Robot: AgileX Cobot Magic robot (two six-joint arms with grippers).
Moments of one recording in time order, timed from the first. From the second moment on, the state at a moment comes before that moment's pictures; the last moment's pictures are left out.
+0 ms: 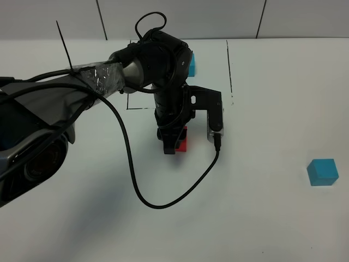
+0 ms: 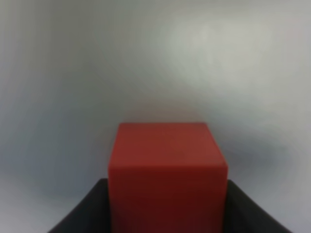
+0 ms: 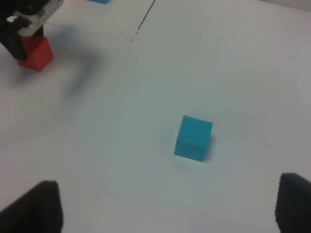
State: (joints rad) left arm -0.64 2.35 -1.87 -0.06 1.06 1.01; right arm 0.13 0.00 -0.49 0.00 1.06 -0.04
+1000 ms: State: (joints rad) left arm -0.47 2.16 -1.96 0.12 1.19 0.38; right arm 0.13 0.00 -0.49 0.00 1.06 -0.04
